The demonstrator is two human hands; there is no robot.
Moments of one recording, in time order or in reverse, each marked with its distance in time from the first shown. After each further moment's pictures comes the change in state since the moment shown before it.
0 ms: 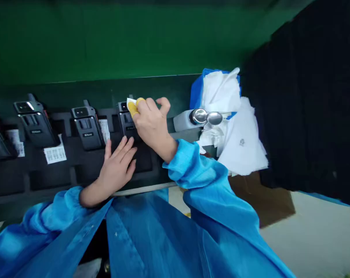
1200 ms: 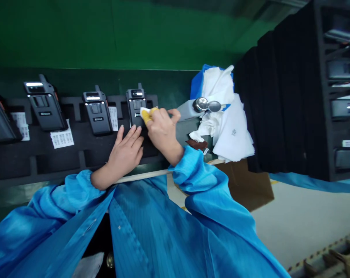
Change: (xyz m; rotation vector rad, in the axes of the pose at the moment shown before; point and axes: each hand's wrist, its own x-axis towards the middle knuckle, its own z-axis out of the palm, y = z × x) left_hand -0.005 -0.003 0.010 -0.006 0.037 0.060; right_hand -0.046 -0.012 -0.012 -0.083 -0.037 0.016
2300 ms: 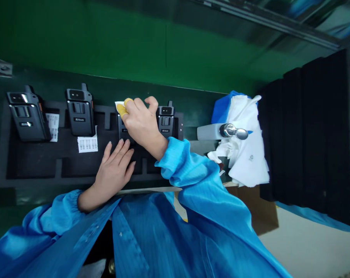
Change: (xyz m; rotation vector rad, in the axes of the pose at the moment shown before) left_hand -0.051 -0.036 -0.044 0.084 0.060 -0.194; right_hand 0.089 -0.086 0.007 0.105 -0.101 -0.218
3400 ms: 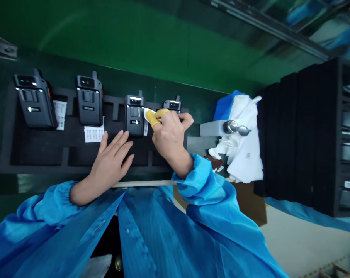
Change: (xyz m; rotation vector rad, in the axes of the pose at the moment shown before) left_hand -0.007 -0.016 -0.017 -0.117 0.004 -0.043; right_hand -0.059 0.018 -0.011 -0.063 0.209 0.141
